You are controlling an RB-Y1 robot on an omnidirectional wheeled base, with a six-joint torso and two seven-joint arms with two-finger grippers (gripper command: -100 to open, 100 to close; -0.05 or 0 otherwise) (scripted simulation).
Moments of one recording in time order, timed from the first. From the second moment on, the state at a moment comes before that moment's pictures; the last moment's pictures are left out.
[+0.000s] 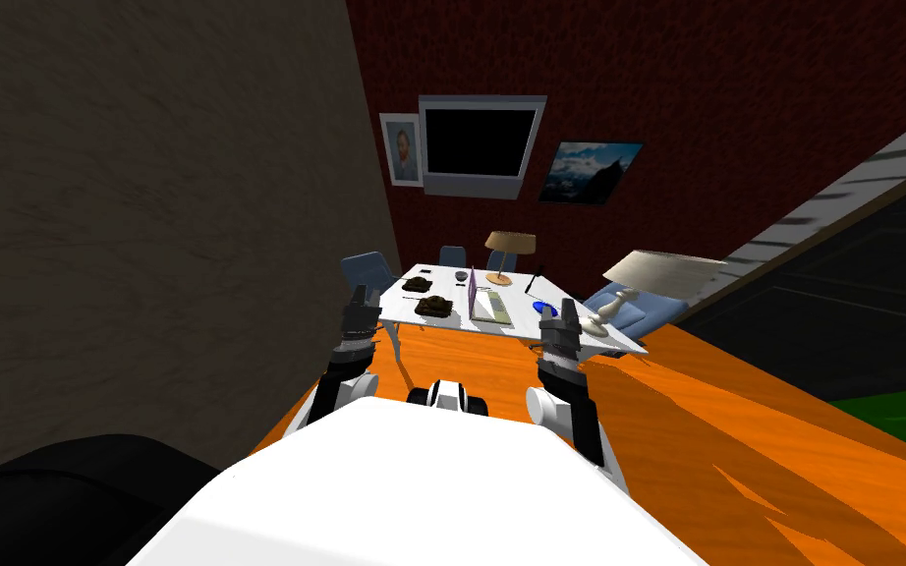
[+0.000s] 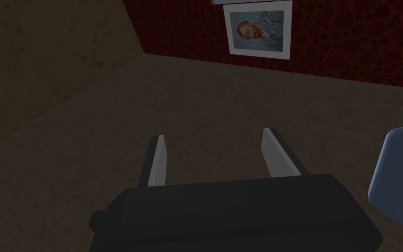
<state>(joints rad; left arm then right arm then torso) 0.54 0.04 0.00 -2.26 0.06 -0.58 -0.08 0.46 -0.01 -0.05 -2.26 -0.08 -0.41 0.17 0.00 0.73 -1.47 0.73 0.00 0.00</state>
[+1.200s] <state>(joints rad) 0.54 0.04 0.00 -2.26 0.06 -0.58 -0.08 0.49 -0.29 -0.12 -2.19 0.13 -0.32 0.35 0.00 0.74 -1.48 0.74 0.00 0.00</state>
